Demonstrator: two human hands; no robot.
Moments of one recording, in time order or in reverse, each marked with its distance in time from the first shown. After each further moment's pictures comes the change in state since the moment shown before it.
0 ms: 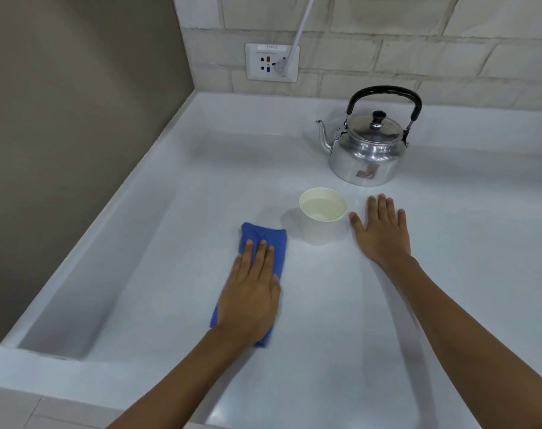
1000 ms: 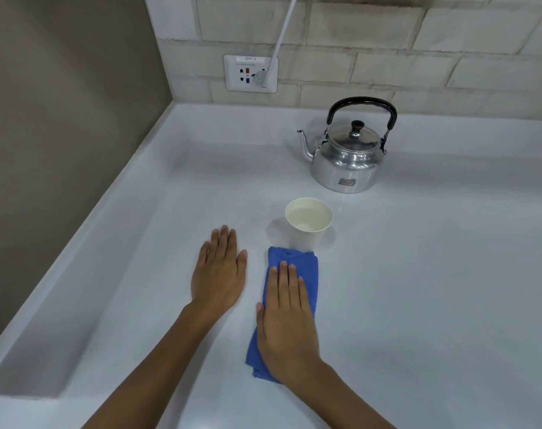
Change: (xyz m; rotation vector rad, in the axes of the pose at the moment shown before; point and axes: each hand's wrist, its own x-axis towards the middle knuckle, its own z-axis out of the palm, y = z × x) left_hand 0.062 -0.053 0.029 -0.111 -0.007 -0.167; right_hand -0.167 -0.144 -0.015 0.070 -0.001 -0.166
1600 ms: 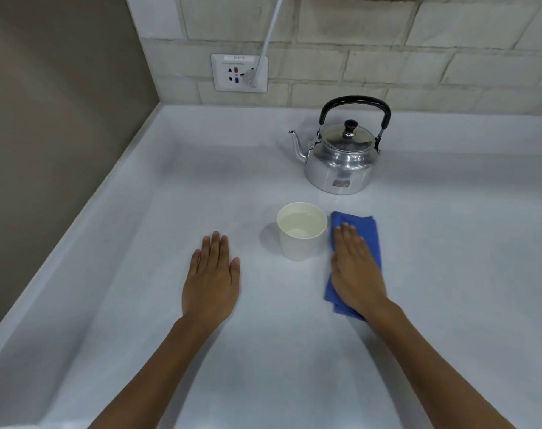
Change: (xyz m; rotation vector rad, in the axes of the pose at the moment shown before) left_hand -0.002 0.002 0.001 0.033 0.035 0.011; right_hand 0.081 0.130 -0.010 0.080 0.016 0.026
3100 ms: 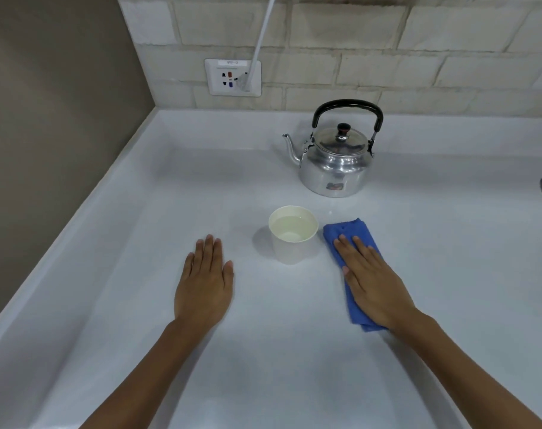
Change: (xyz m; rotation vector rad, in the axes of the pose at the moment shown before) left_hand 0.001 0.002 0.000 0.022 0.014 -0.010; right_hand -0.013 0.056 -0.008 -0.002 -0.031 -0.246
